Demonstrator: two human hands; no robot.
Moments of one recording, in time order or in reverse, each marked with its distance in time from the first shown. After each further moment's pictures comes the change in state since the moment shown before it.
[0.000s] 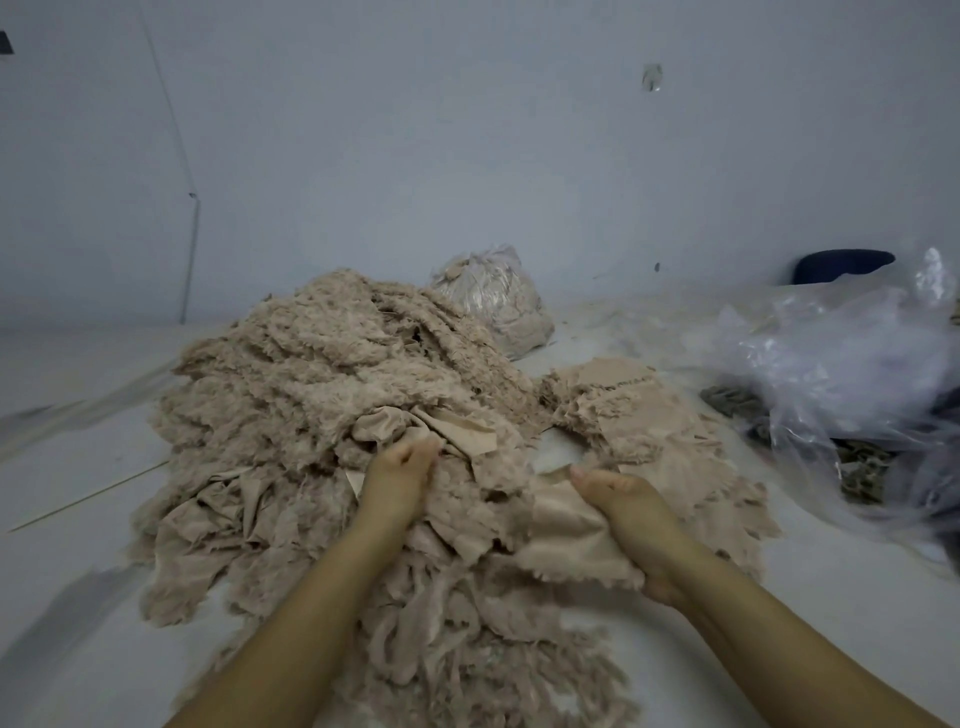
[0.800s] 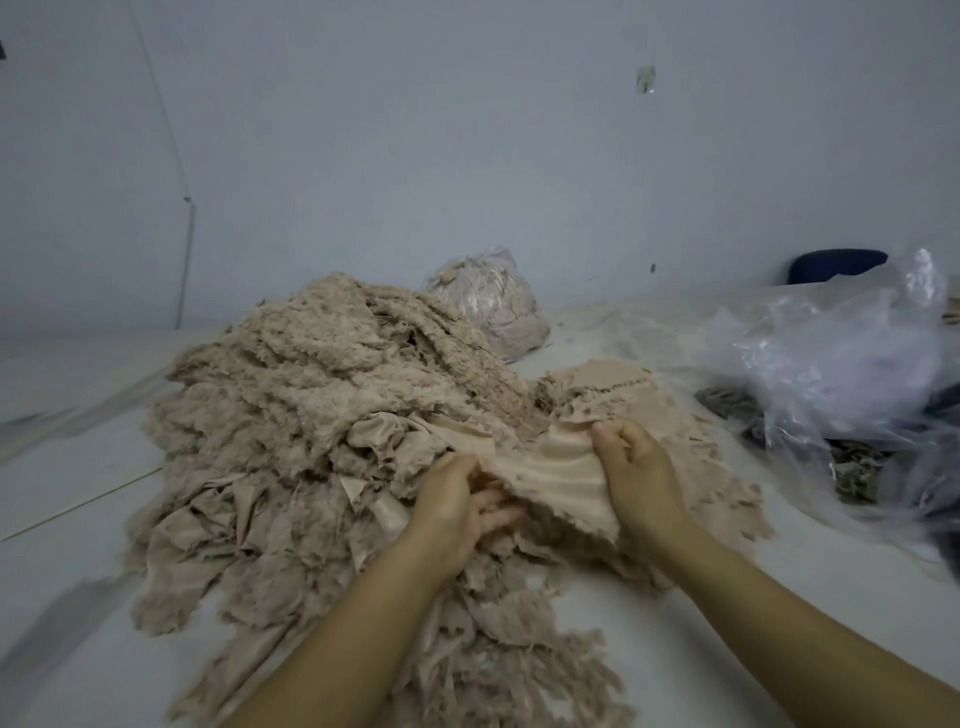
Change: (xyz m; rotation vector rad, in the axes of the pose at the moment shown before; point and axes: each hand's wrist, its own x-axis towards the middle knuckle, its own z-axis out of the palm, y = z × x) left_hand -0.018 0.021 0.050 -0.485 -0.108 -0.389; right_hand 0.028 -0.011 -0.013 -0.342 0.428 -0.425
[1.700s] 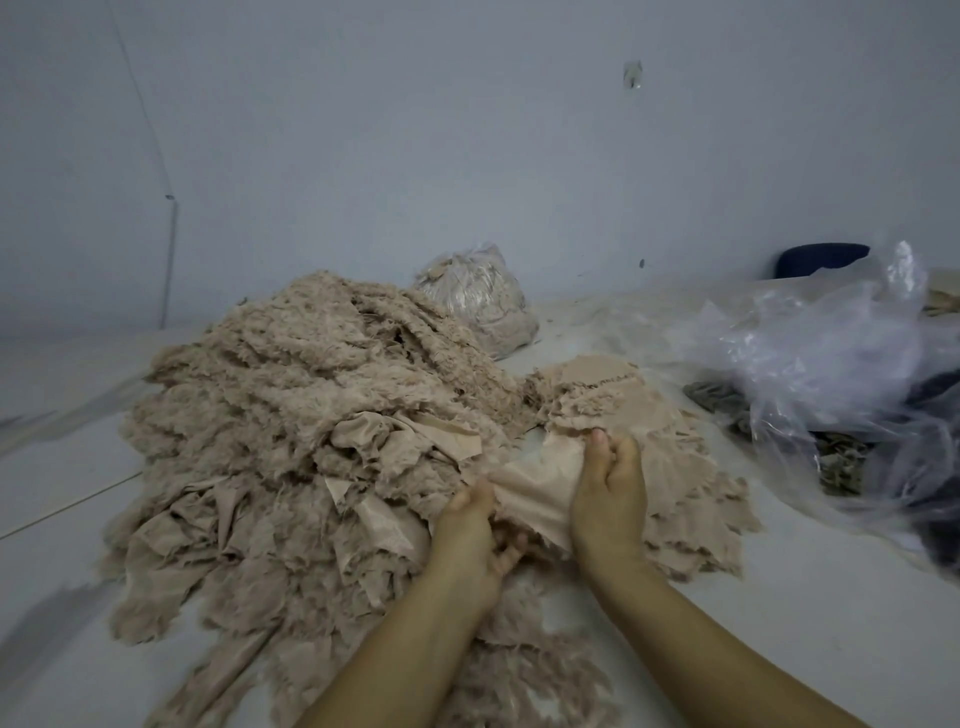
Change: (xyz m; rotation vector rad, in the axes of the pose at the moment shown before) left_hand -0.012 -0.035 0.018 -0.170 0.162 -0.117; right_hand -0.028 -0.002 0.033 0.143 0.315 0.040
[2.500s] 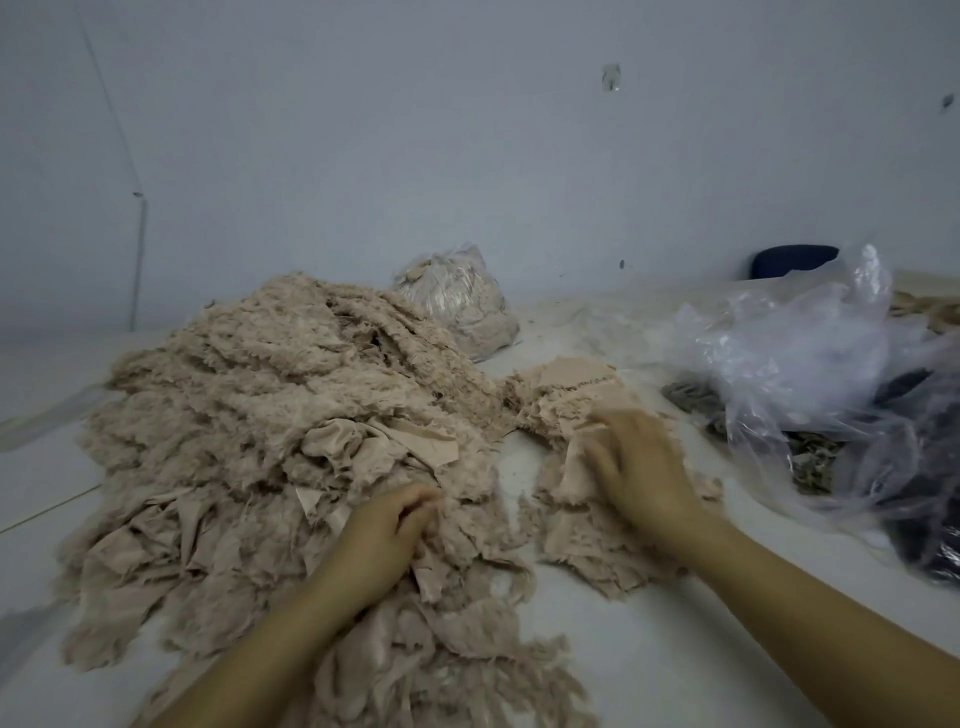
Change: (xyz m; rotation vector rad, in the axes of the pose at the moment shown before) left_hand 0.014 0.043 -0.061 1.197 -0.213 0.688; right_hand 0.081 0.031 -0.055 -0.777 -0.360 -0.400
